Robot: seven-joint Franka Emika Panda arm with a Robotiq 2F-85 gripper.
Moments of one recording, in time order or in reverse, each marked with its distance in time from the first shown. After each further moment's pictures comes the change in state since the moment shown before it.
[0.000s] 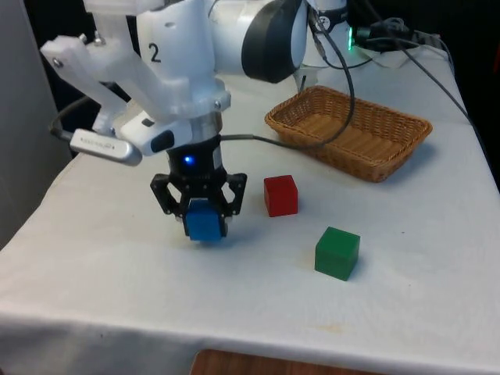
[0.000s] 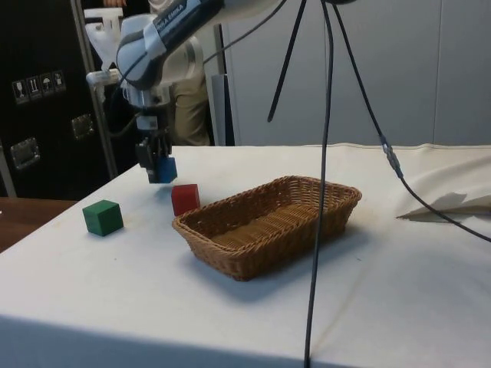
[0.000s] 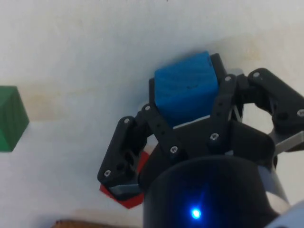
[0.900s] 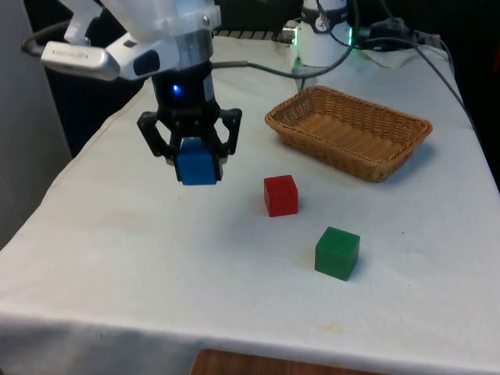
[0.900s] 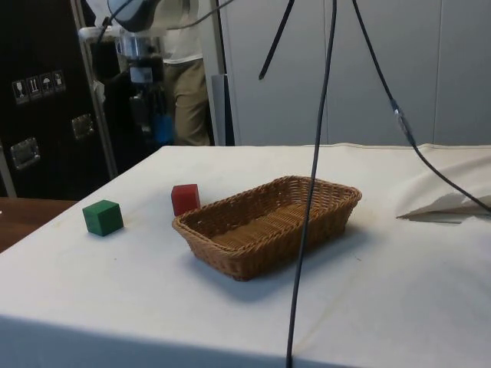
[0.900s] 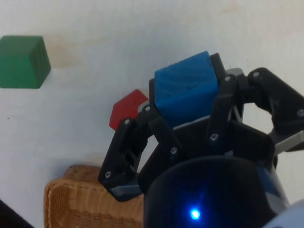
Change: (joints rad) arm 0.009 -0.154 -0.029 -0.019 0.000 -0.162 -0.011
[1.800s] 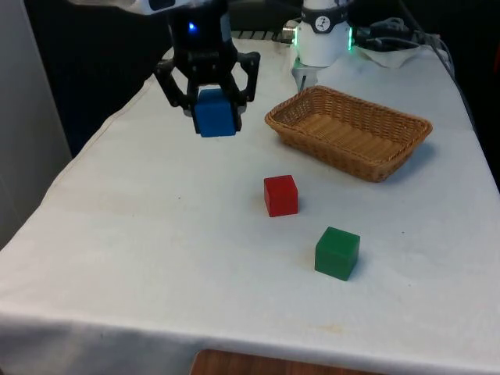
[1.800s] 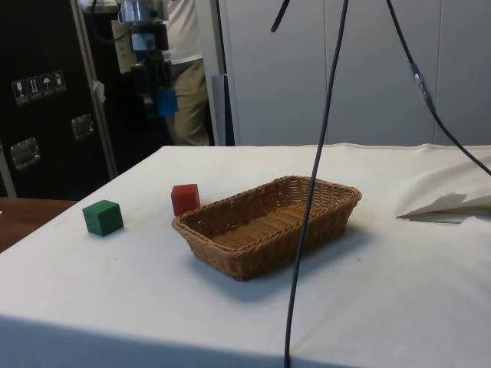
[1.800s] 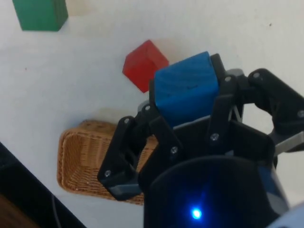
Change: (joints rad) arm 0.037 -0.198 -0.008 -0.172 -0.001 -0.049 0.015
